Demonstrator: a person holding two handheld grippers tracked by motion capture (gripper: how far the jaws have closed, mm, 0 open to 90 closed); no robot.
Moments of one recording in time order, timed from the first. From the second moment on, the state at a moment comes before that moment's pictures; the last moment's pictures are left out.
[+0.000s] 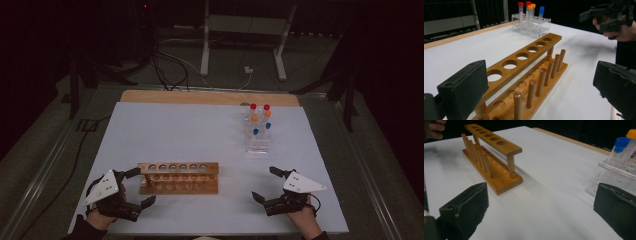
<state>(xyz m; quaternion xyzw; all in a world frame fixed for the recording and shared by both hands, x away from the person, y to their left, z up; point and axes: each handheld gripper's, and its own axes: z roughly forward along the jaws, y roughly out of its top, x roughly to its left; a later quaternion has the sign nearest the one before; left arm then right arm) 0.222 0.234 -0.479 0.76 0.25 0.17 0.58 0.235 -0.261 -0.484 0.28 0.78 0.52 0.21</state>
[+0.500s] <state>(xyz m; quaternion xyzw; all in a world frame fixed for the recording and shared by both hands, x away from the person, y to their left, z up) 0.223 0.237 -0.479 0.75 0.26 0.17 0.58 0.236 -0.259 -0.489 0.28 0.79 0.50 0.22</state>
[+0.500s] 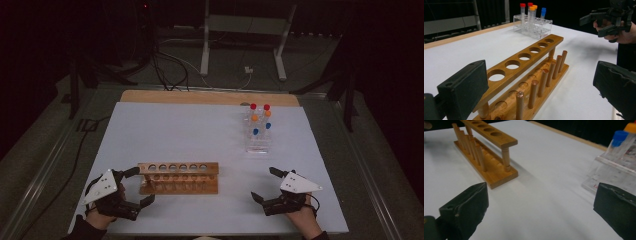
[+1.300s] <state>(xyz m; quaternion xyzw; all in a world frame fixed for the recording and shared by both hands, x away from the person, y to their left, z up) 0.223 0.237 -0.479 0.75 0.26 0.17 0.58 0.232 -0.244 -0.463 0.26 0.80 0.50 0.19</state>
